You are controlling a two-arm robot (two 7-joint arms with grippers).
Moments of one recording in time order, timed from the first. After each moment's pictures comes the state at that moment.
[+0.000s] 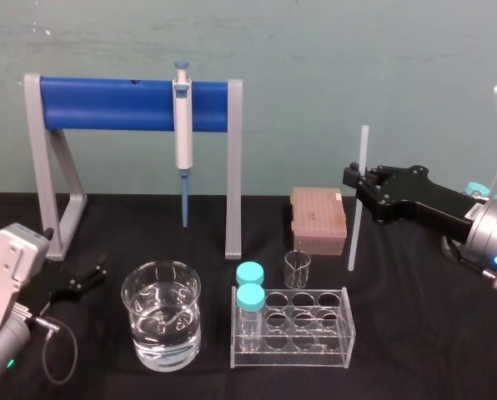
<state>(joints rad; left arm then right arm) -0.20 0.60 0.45 -1.41 -0.25 -0.12 0.03 0.39 0.75 -0.43 -1.71 0.79 0.21 0.38</state>
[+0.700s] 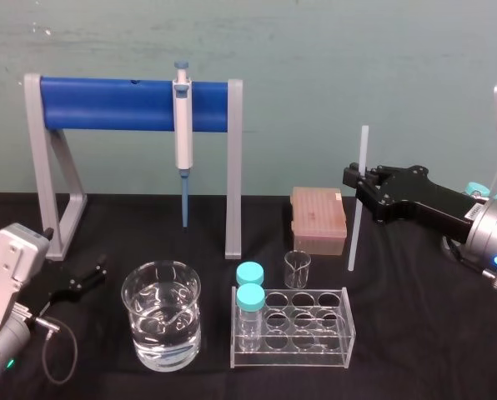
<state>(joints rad) -0.20 0.60 0.45 -1.41 -0.25 -0.12 0.03 0.39 0.75 -0.43 -1.71 0.79 0.21 0.38</state>
